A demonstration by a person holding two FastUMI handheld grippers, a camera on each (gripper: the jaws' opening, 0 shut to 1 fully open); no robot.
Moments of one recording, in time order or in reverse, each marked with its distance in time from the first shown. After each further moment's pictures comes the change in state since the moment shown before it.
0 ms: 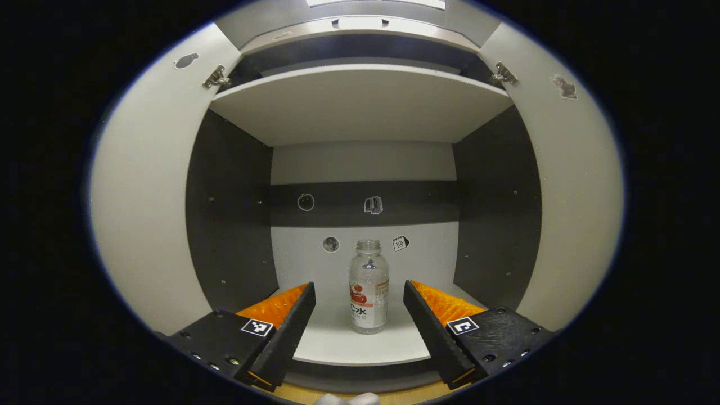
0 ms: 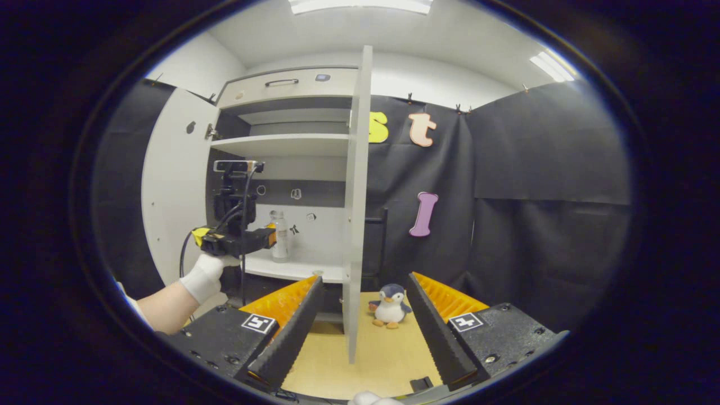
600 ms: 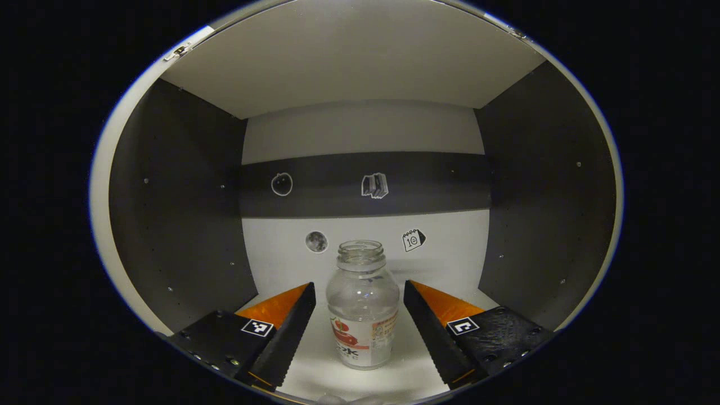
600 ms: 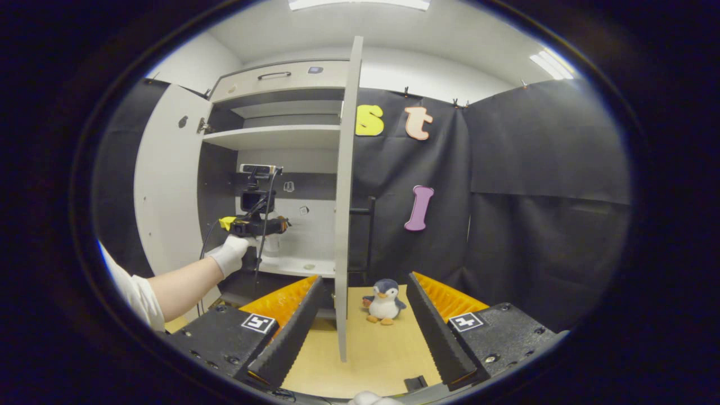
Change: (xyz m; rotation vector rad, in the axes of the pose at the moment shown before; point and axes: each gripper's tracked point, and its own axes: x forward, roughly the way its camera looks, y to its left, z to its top) left arm 0.104 -0.010 -0.024 -0.012 0.066 0.011; right arm 0.015 -0.016 -0.008 -0.011 0.031 -0.024
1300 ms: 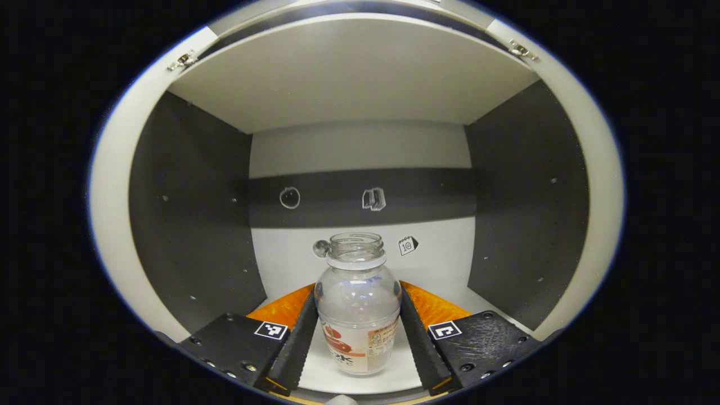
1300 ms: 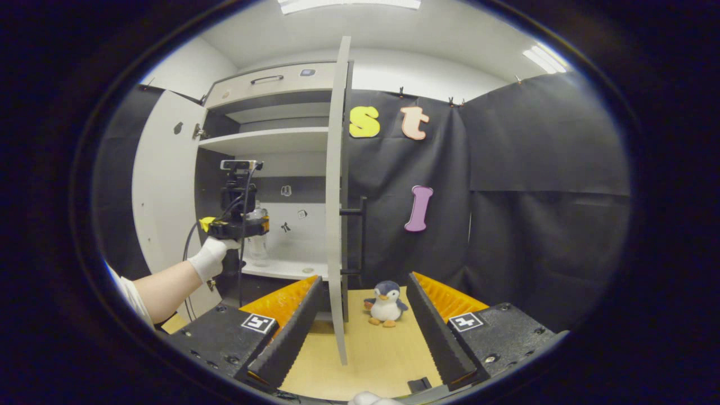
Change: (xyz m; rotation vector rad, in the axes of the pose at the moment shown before) left arm -0.088 0.020 0.041 0.047 -0.087 -0.057; right arm 0.004 -0.002 -0.003 0.041 -0.016 0.011
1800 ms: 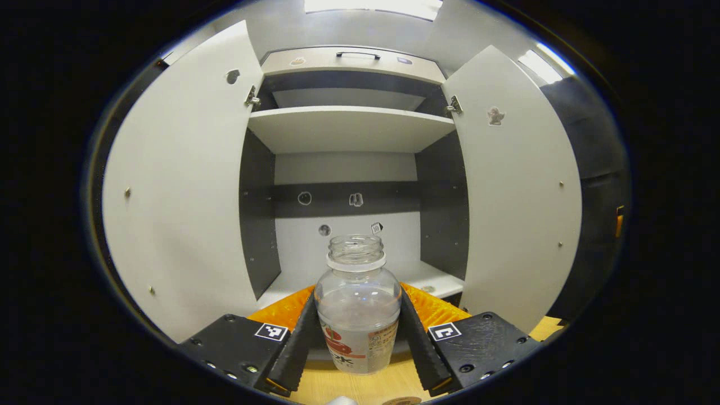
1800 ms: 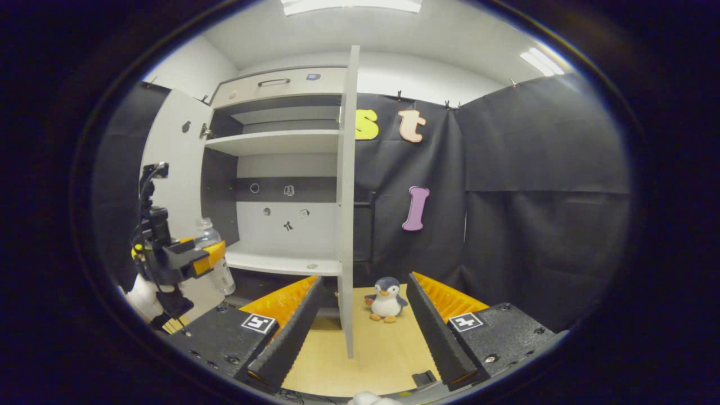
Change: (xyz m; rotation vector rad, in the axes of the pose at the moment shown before) left arm -0.223 0.012 -0.066 -0.054 0.015 -0.152; right arm -0.036 0.019 -0.014 -0.002 -0.010 -0.028
